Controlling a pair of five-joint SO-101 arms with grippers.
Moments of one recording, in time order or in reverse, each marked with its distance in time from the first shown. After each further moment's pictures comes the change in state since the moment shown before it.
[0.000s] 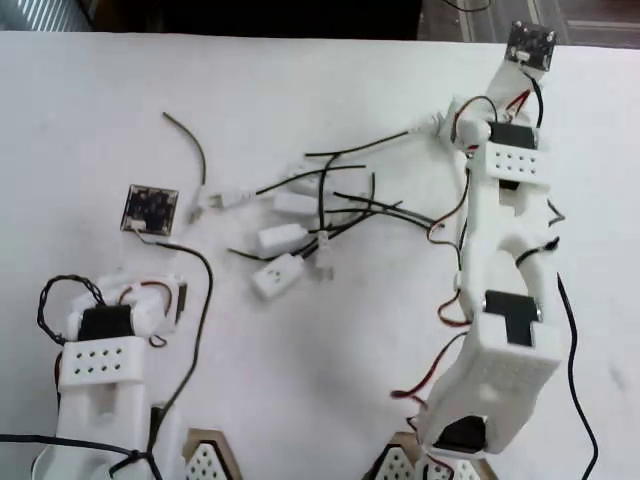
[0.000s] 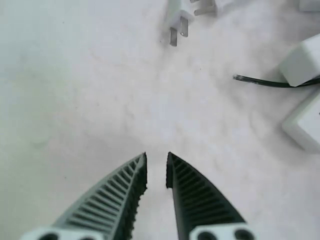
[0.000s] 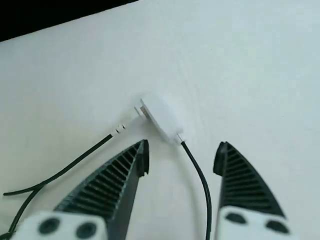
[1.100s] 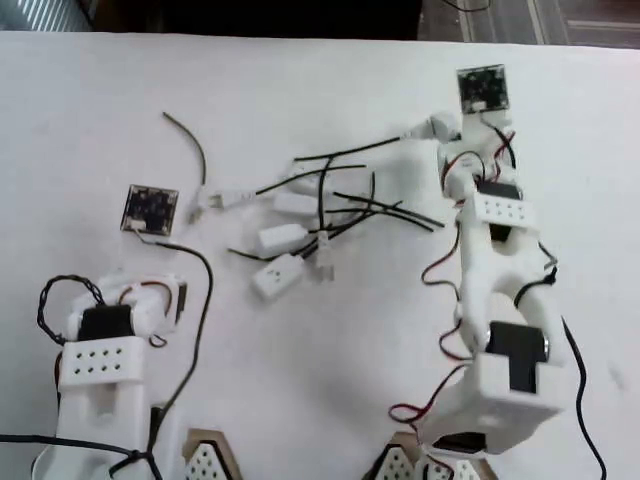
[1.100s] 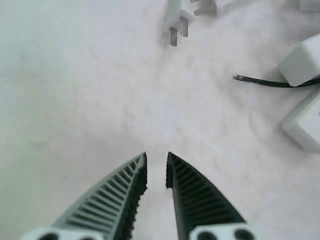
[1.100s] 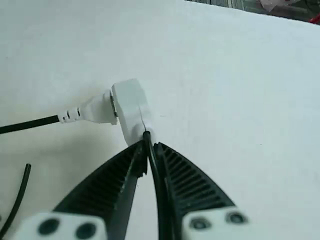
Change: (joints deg) left arm 0.0 0.0 0.0 0.0 0.0; right arm 0.0 -9.8 31.0 -28.1 22.3
